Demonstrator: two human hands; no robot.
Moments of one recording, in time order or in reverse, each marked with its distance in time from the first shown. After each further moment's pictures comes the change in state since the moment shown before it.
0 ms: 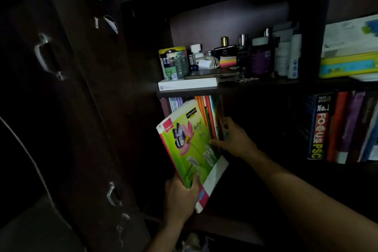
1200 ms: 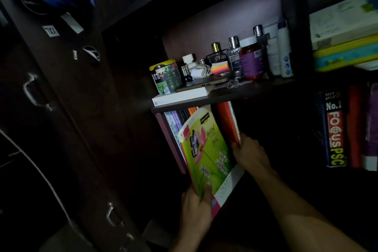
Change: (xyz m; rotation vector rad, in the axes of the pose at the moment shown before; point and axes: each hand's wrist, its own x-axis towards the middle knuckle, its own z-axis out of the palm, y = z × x) left_hand -0.003 0.023 0.039 0.055 -0.084 -0.077; right_hand -0.004 0.025 -0.009 -0.104 0.088 0.228
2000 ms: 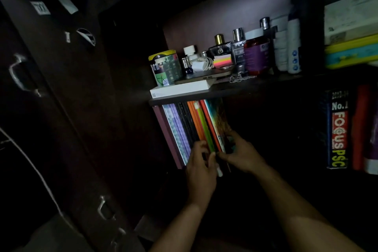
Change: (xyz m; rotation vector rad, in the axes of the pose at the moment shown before) left_hand 0.064 0.015 0.042 0.017 0.218 0.448; right_hand -0.001 0.004 0.007 0.261 -0.210 -0.167
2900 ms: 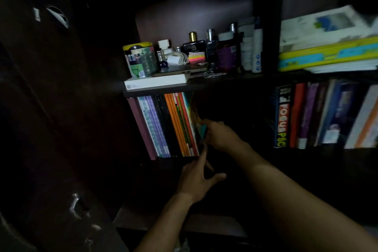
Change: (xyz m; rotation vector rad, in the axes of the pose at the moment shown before) left_hand -0.033 -0.003 -0.002 -0.044 -0.773 0.044; right_hand -0.015 -0.039 -0.025 -0.553 -0.016 0.076
